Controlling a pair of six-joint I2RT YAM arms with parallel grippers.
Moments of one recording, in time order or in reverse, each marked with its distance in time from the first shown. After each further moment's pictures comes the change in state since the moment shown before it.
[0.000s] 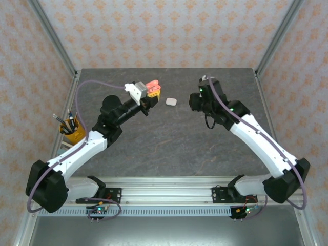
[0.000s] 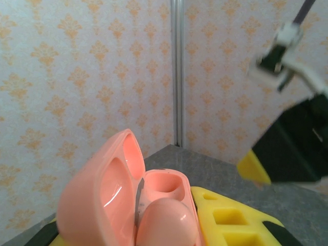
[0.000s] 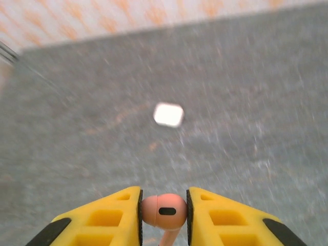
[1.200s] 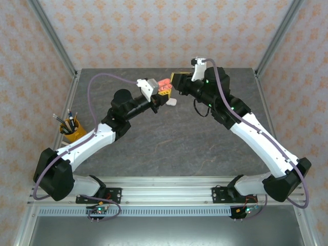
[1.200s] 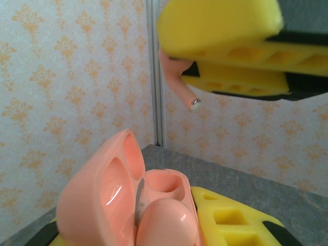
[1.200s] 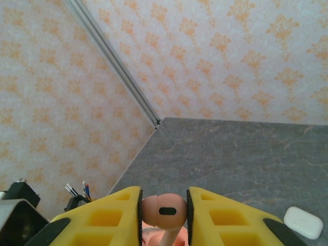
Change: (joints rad) left arm -0.056 0.126 0.117 -0.011 0.021 0.003; right arm 0.054 0.039 0.075 0.415 -0.273 -0.042
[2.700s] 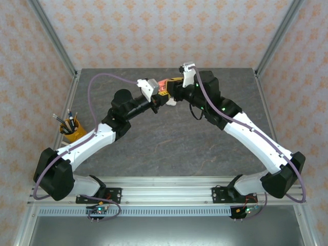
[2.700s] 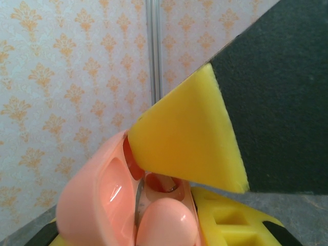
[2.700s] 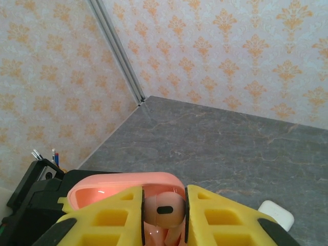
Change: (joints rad) left arm 0.000 0.003 0.000 -0.001 0.001 0.000; right arm 0.057 0.038 -0.033 -0.009 0.047 -0.185
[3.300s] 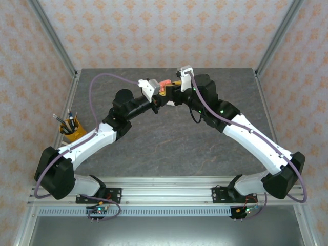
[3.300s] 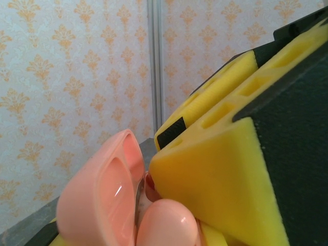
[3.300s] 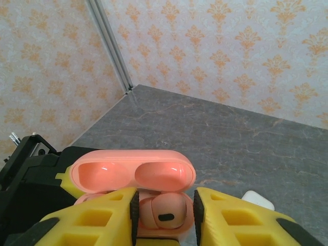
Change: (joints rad) left arm 0.000 0.013 0.000 -0.008 -0.003 0.000; right arm 0.027 -0.013 -0.029 -0.025 0.066 -0.049
